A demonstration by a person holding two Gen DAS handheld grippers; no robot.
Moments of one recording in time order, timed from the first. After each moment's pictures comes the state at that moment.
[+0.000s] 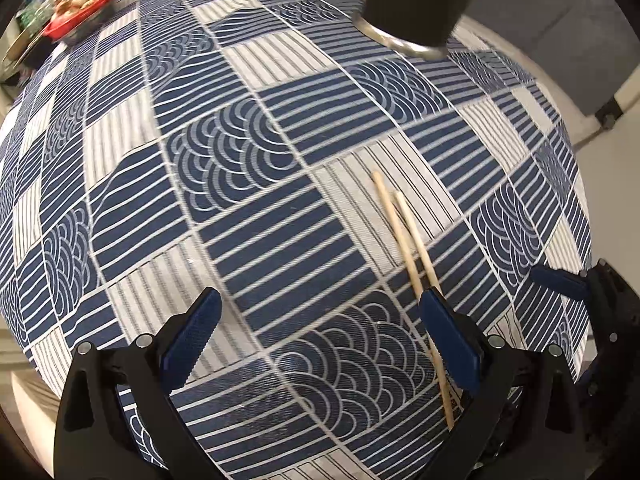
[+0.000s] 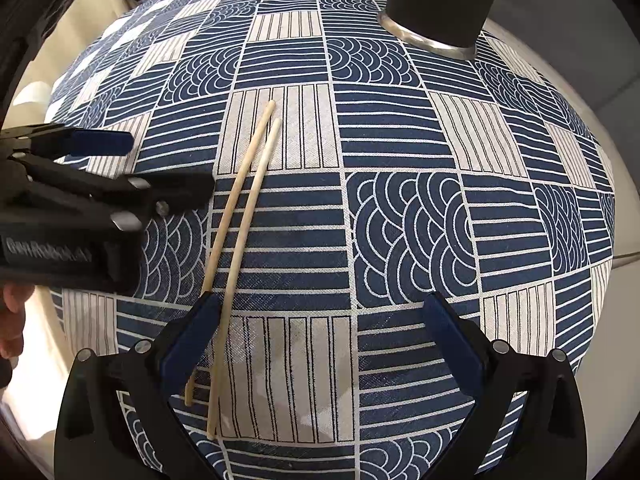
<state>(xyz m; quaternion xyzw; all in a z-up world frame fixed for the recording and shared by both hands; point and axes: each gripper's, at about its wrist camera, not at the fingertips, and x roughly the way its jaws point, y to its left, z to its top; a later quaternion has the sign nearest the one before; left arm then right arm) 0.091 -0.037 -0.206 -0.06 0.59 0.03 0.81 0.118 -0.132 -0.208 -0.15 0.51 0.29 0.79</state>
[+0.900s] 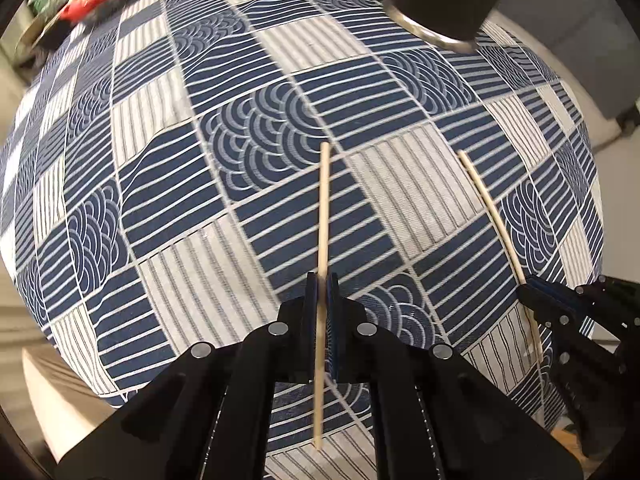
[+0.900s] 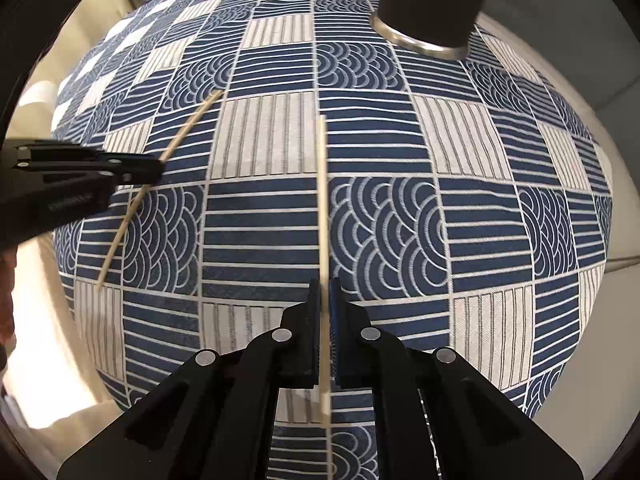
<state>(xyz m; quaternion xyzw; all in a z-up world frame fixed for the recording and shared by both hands) 0.082 -0.020 -0.204 -0.07 0.62 0.07 0.78 0.128 -0.151 -0.195 -0.14 0.53 0.30 0.78</state>
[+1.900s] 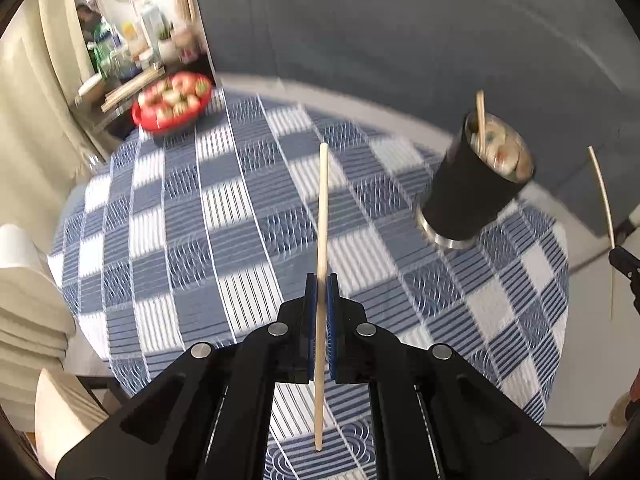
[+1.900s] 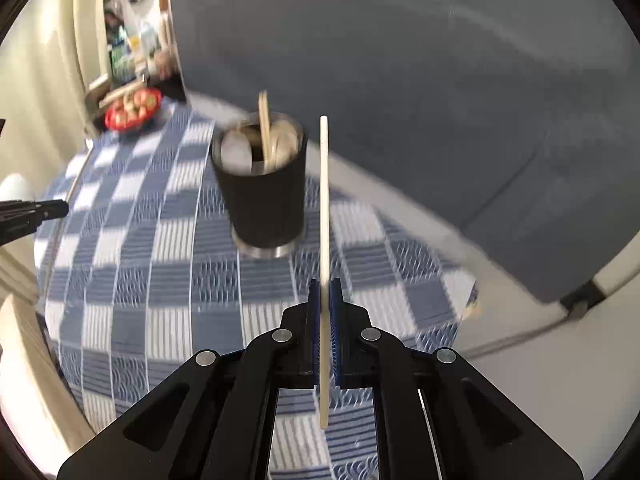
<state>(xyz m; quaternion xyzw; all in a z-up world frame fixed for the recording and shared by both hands) 0.147 0.053 -0.026 -0.06 0.48 0.14 0.86 0.235 -0.250 -0.011 -0.09 0.37 0.23 0.89</state>
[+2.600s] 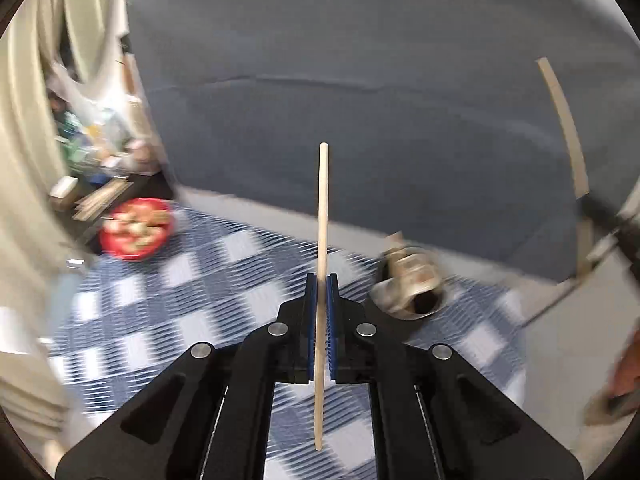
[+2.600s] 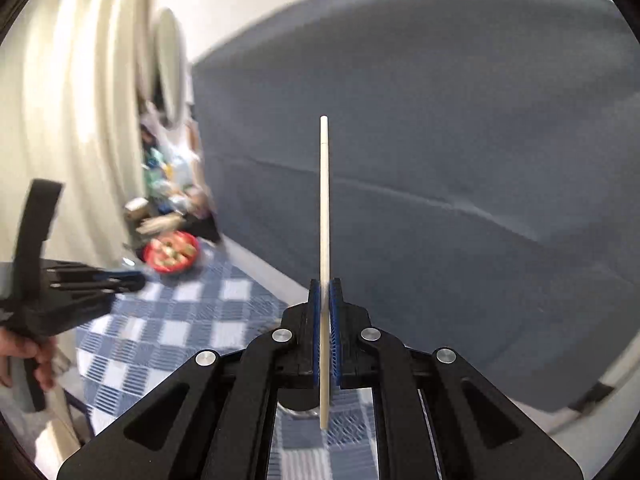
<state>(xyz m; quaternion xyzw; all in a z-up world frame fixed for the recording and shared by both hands) 0.215 0.005 0.087 -0.03 0.38 0.05 0.92 0.261 -0.255 0.118 0.01 0.19 0.31 0.93</state>
